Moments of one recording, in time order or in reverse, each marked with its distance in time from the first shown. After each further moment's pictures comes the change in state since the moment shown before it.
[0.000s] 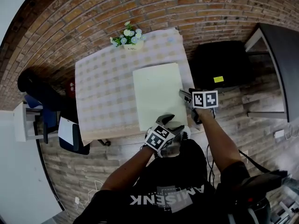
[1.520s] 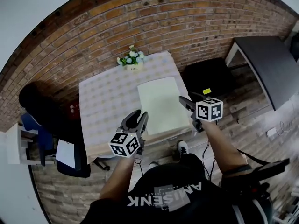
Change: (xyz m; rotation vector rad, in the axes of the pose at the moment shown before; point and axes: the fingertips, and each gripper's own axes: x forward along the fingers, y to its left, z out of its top) left arm -0.267 0.076 0.064 -0.146 -0.625 0.275; right arm -0.132 0.154 0.043 -0.236 -0.346 -0.022
